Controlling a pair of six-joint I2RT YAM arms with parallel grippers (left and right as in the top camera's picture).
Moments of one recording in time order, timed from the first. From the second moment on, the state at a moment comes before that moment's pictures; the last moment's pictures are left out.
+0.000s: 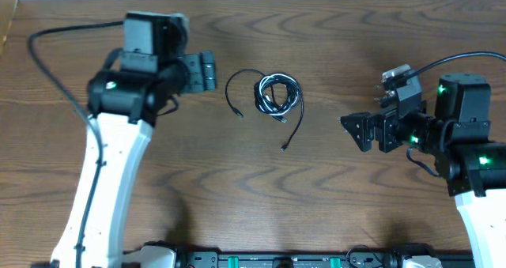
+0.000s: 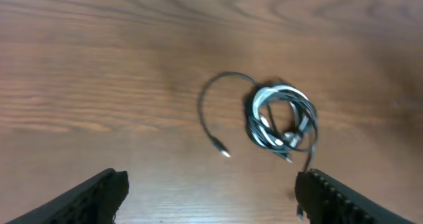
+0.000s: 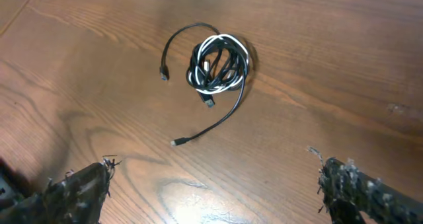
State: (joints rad) left arm -0.20 1.45 1.54 -0.98 0.09 -0.22; right arm 0.06 1.08 1.10 -0.85 -0.53 -0.08
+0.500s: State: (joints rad) left arm -0.44 1.78 1.54 -0.80 0.10 -0.18; right arm 0.06 1.09 1.10 -0.91 -0.44 0.03
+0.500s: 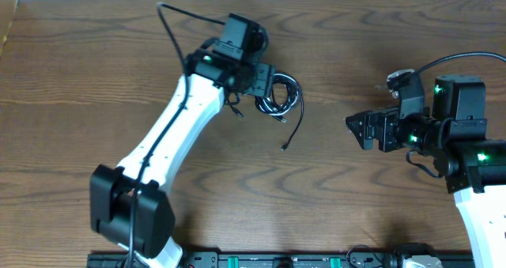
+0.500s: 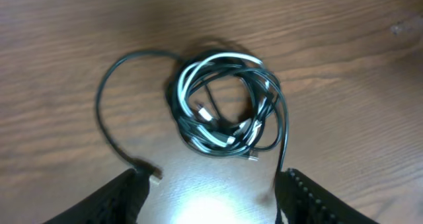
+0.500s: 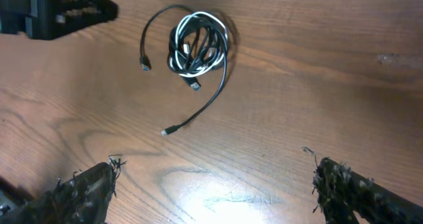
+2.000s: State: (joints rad) left arm -0.58 2.07 1.54 -0.62 0.07 -0.38; right arm 0.06 1.22 1.10 -0.85 -0.39 0.05
